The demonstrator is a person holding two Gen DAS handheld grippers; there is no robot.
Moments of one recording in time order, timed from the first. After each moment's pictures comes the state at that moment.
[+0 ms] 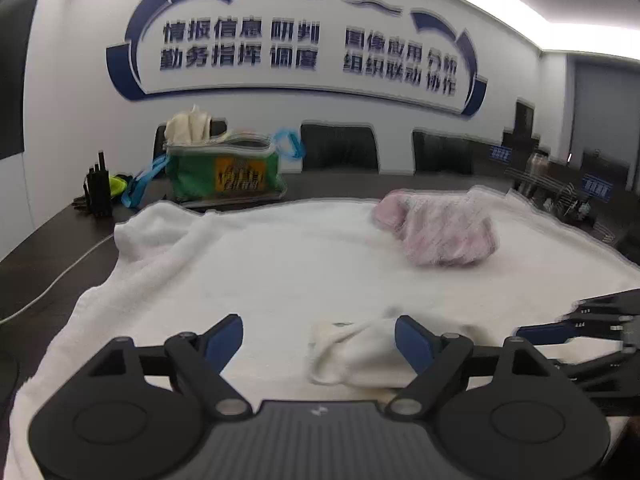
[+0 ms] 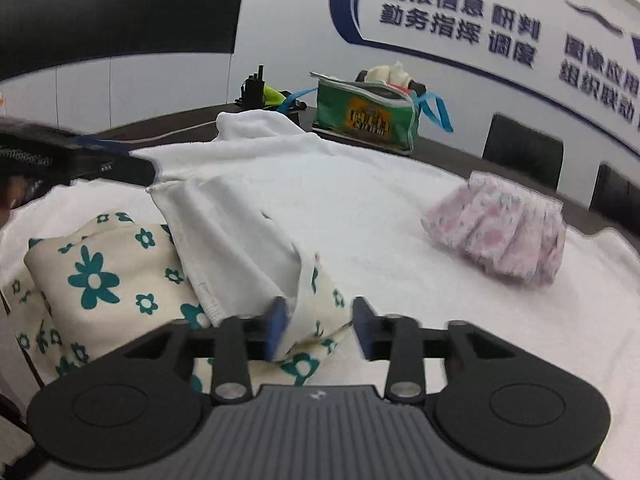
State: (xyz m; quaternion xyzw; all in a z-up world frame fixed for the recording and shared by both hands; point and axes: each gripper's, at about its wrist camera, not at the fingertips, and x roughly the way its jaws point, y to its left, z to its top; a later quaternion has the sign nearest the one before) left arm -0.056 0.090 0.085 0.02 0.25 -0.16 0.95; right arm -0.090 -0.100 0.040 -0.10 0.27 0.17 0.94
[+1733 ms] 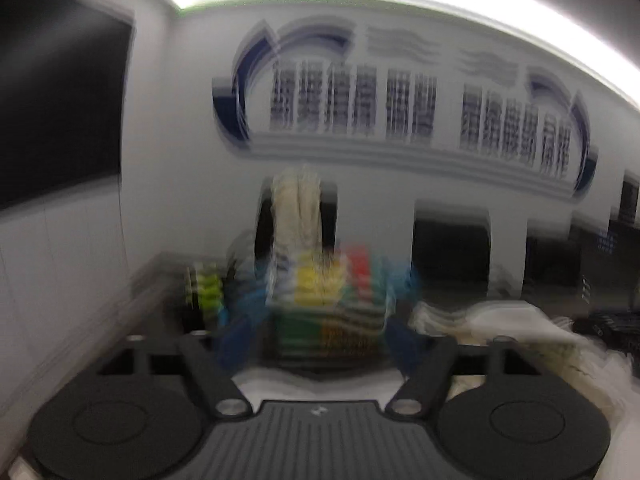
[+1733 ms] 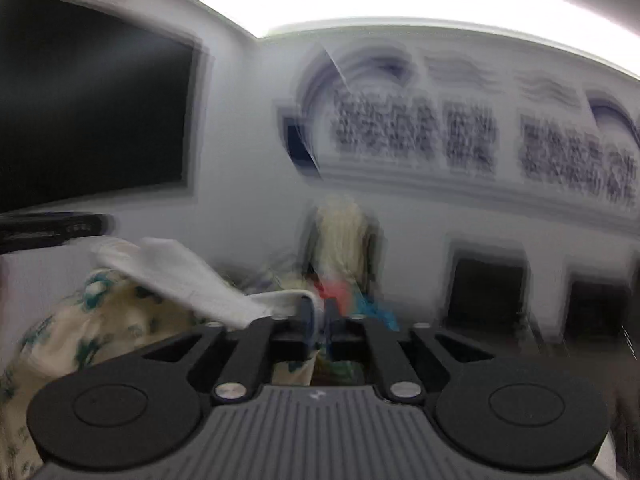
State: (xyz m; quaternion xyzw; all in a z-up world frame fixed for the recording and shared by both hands) left arm 0.094 0.122 0.261 -0.04 0.23 -0.01 0.97; right arm 0.140 -0.120 0.290 -0.04 0.21 0.07 0.98
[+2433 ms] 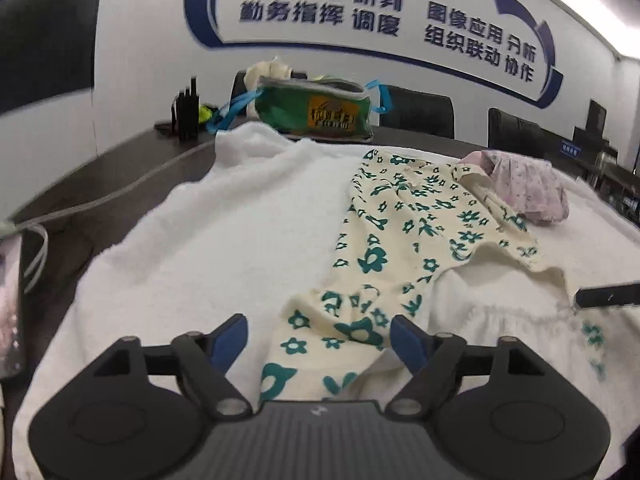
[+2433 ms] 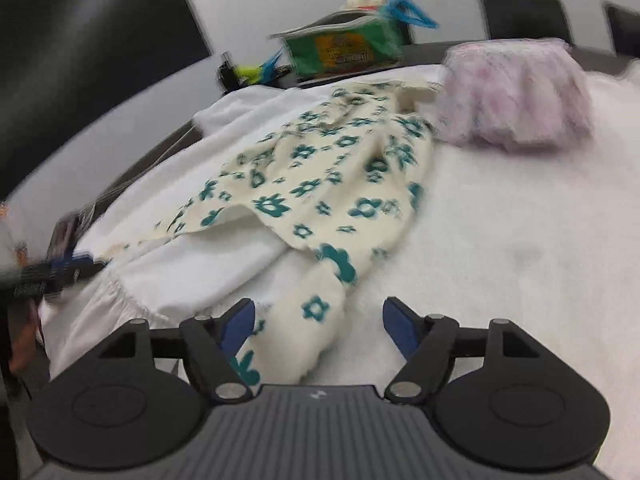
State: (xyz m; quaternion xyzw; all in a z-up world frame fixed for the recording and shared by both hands) left arm -0.113 0.161 0.038 -0.01 0.29 -0.04 0.96; right arm -0.033 -0.165 0.019 0.10 0.36 0.21 0.90
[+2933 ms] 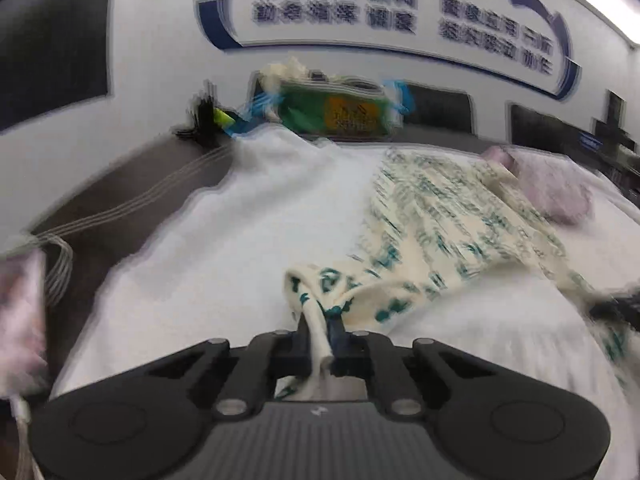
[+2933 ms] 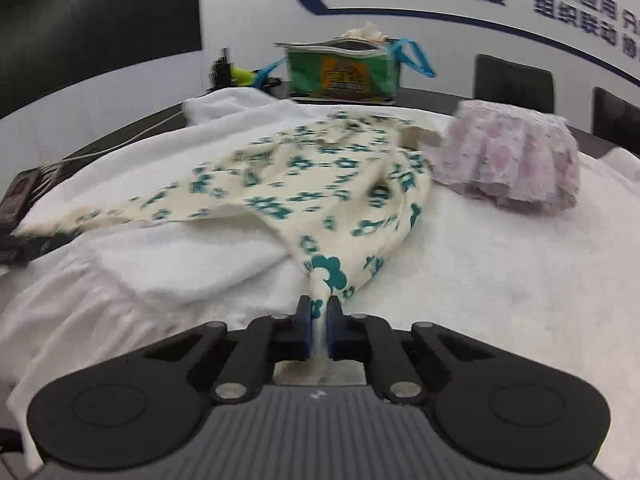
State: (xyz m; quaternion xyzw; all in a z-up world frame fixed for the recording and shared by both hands) left arm -0.099 0.171 0.053 0.00 0.28 0.01 0.96; right arm -0.058 -0.107 0.020 -0.03 0.32 0.18 0.93
